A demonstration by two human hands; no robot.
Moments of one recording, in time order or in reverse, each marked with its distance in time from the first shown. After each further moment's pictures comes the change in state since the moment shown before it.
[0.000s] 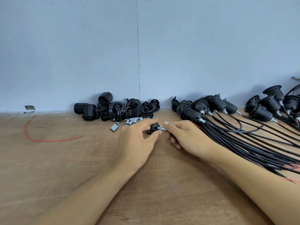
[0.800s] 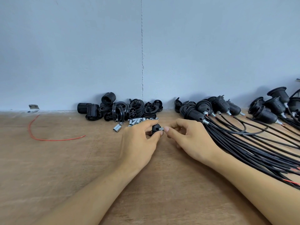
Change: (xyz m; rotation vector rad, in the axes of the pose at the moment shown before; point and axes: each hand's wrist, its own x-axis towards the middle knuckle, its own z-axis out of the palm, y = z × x) left_hand 0.002 0.000 -0.001 0.024 0.001 -0.050; right_hand -0.002 0.008 0.002 -0.251 0.221 -0.209
